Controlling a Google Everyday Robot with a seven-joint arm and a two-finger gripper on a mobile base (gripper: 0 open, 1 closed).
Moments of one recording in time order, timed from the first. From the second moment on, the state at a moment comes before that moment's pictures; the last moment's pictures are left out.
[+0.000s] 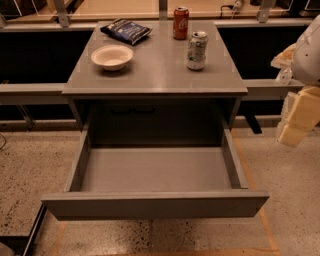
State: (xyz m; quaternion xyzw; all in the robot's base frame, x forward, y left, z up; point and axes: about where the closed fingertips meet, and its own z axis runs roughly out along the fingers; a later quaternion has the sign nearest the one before) arm 0.438 -0.216 0.978 -0.60 0.78 -0.04 0.16
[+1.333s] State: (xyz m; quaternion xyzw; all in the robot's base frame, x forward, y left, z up) arm 0.433 -0.205 0.946 -0.62 0.77 0.01 0.15
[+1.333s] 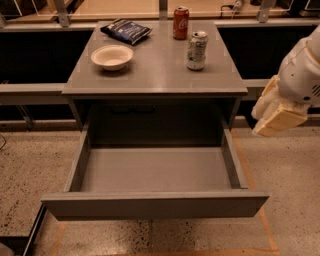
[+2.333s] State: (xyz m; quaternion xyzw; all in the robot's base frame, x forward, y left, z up) arm 0.392 -0.206 0.818 -0.62 0.78 0.08 0.05
